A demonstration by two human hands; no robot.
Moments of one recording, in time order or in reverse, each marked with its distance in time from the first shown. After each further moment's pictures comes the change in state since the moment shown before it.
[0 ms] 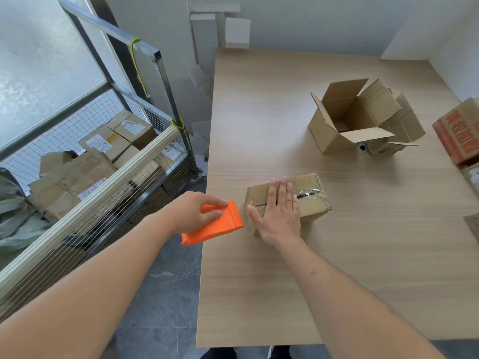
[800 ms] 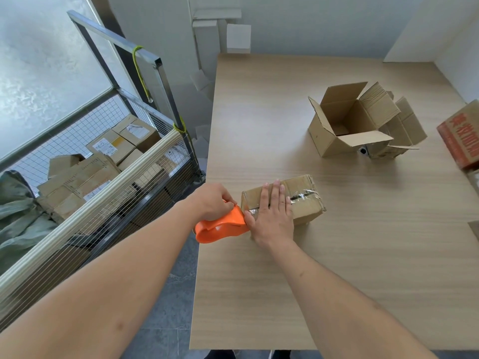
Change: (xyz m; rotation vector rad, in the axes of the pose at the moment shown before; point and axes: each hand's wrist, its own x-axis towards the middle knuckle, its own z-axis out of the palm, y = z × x) left_hand 0.054 0.047 0.008 0.066 0.012 -0.182; right_hand -0.002 -0.002 -0.007 -0.054 0.006 -0.061
